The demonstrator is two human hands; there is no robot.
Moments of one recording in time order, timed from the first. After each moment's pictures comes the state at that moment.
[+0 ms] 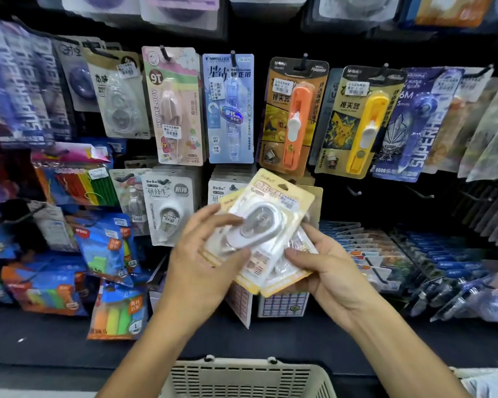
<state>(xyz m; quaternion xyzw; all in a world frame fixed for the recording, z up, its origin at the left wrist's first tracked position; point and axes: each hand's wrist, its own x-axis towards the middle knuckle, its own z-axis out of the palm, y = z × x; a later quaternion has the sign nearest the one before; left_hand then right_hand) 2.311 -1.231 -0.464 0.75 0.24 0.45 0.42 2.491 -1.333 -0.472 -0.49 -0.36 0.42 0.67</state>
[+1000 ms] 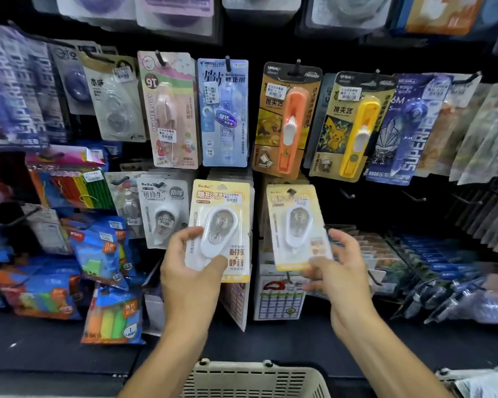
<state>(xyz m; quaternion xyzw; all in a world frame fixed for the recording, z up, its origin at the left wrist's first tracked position) 2.329 -1.241 -0.486 0.56 0.40 0.52 0.51 2.495 -1.341 -0.483 -0.63 -0.18 0.21 0.73</state>
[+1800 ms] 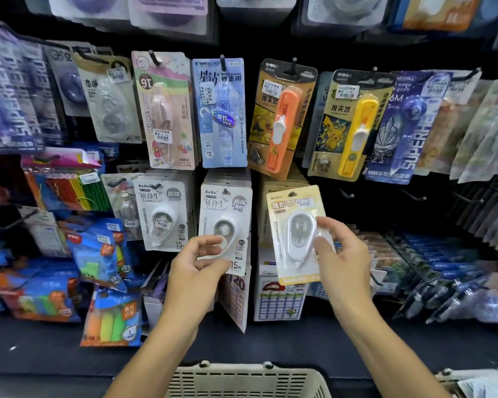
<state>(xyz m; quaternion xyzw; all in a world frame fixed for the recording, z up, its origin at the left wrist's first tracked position) 2.336 -1.217 -0.497 0.60 0.36 0.44 0.56 2.519 -1.331 -0.487 -0.70 -0.30 0.03 0.64</state>
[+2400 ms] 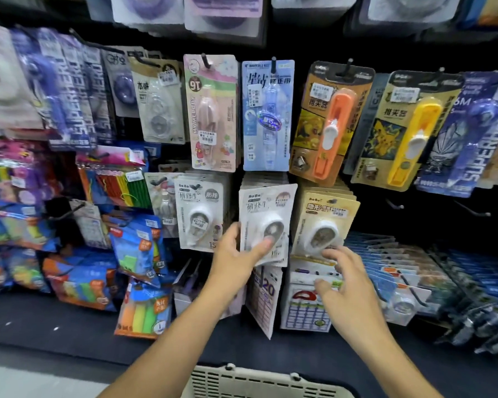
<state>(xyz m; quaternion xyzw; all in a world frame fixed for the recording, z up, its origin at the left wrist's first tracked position) 2.356 -1.167 -0.506 0.65 0.33 0.39 0.56 2.491 -1.318 -0.514 -0.77 -0.43 0.07 0.47</state>
